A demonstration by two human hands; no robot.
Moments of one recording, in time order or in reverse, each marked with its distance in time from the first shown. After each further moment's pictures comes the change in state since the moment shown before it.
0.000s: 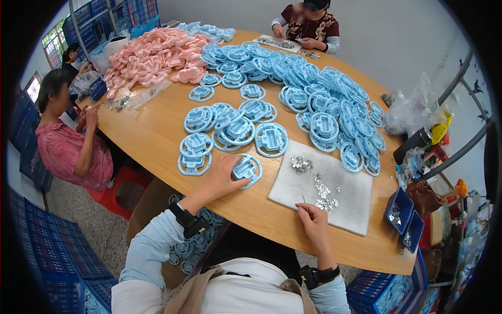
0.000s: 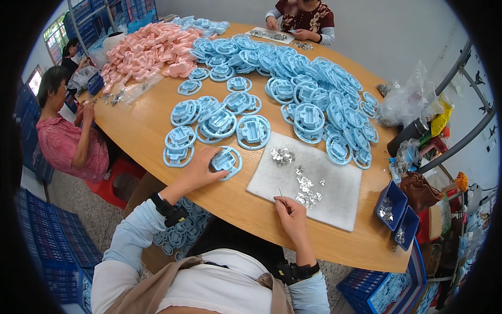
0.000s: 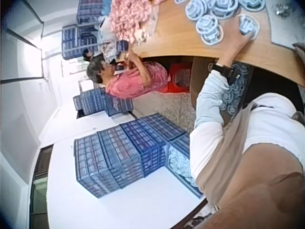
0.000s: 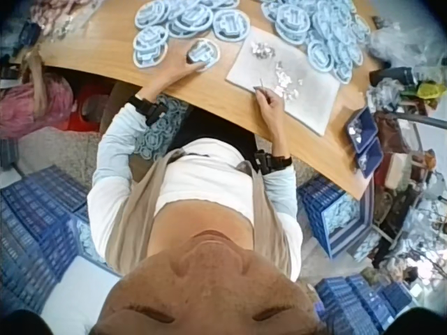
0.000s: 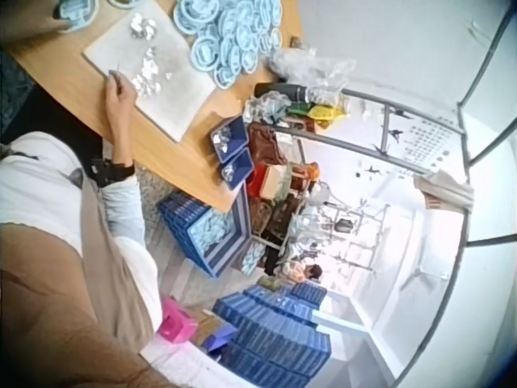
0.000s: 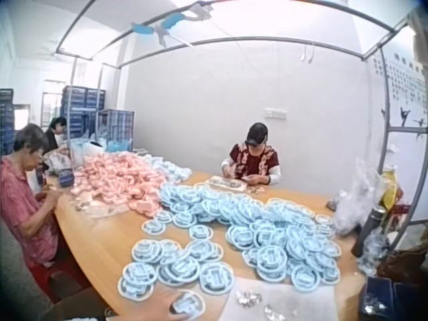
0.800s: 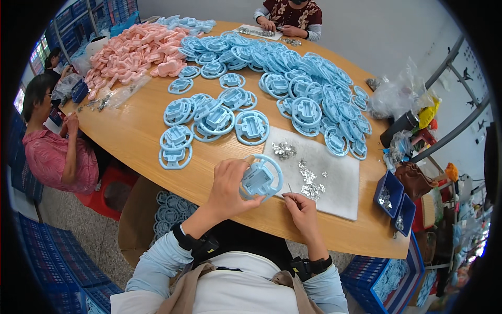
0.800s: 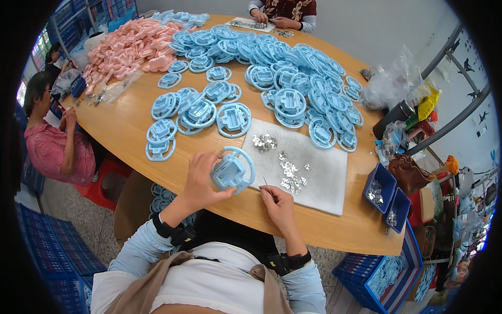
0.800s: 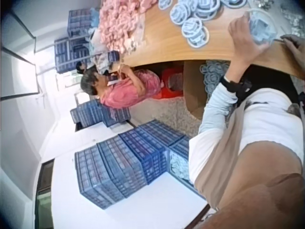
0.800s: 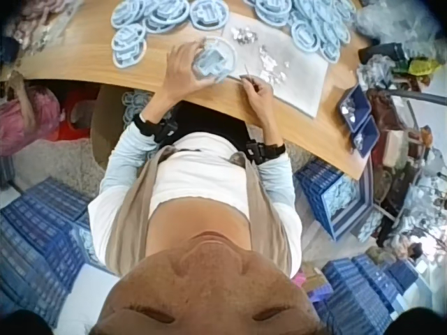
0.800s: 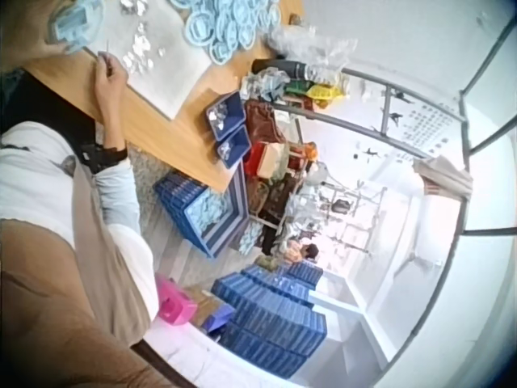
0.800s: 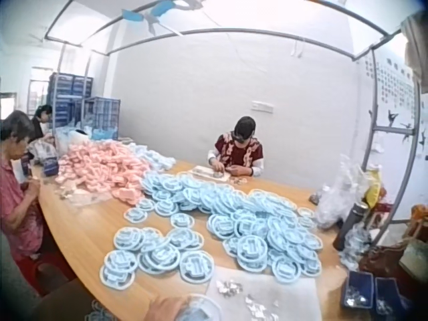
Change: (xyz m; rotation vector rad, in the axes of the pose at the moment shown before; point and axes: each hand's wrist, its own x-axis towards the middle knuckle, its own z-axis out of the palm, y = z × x) left_hand -0.018 0.096 0.013 -0.009 0.283 0.268; right_hand -0.005 0.005 -0.001 0.030 0.039 -0.023
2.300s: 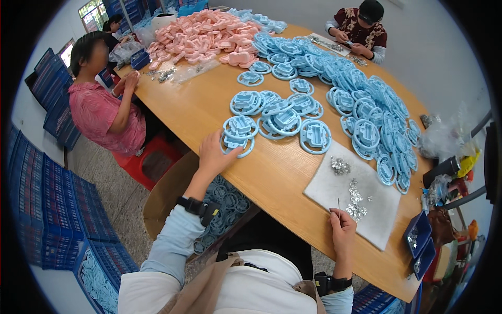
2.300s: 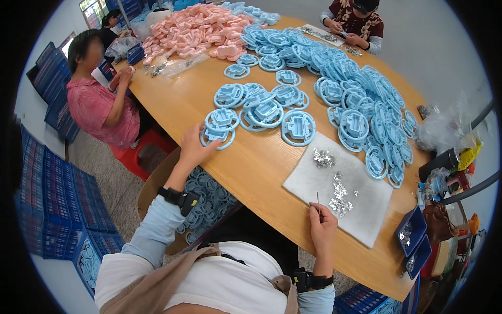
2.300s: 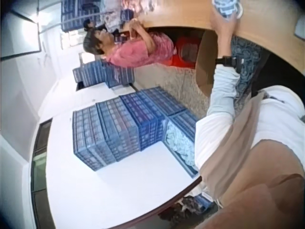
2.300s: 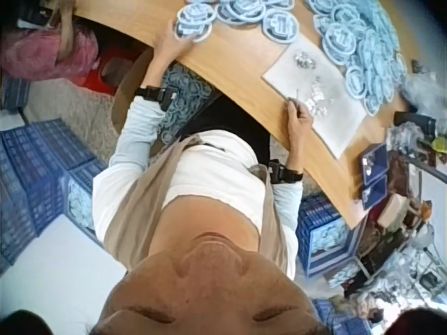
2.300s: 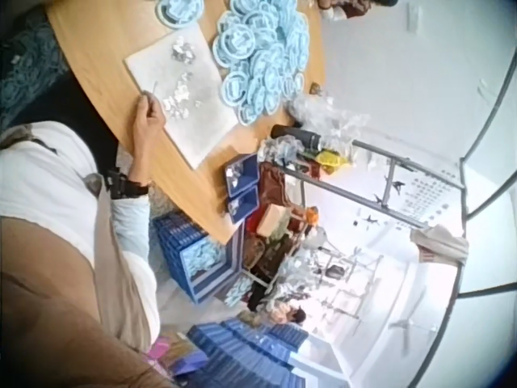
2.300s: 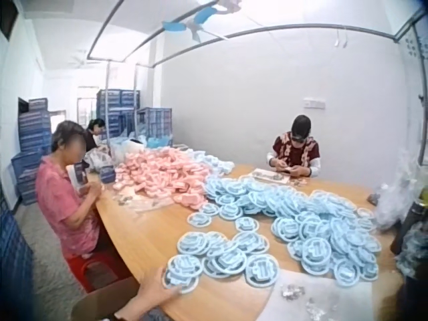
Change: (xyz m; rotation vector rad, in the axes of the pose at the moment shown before) left_hand -0.055 -0.139 -0.078 0.416 0.181 -0.598; right_hand -0.001 0.002 -0.003 -0.019 0.007 0.008
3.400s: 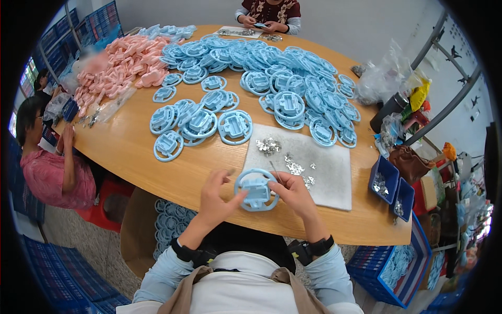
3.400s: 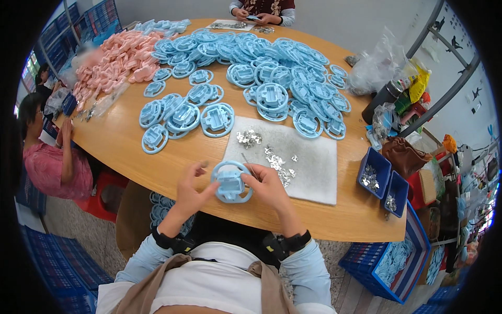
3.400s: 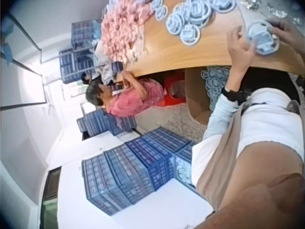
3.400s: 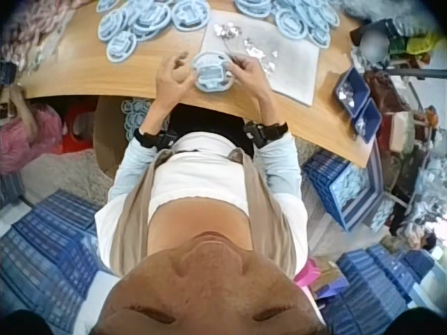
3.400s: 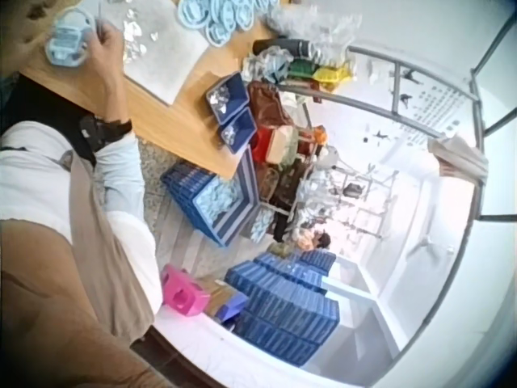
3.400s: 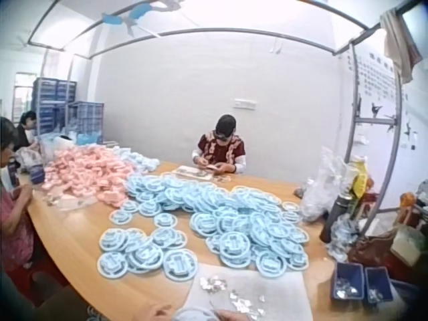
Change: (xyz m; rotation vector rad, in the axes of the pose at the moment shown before) left_hand -0.073 0.160 0.025 -0.669 -0.293 0.297; right_hand 0.035 -0.042 -0.006 0.305 -0.336 0.058
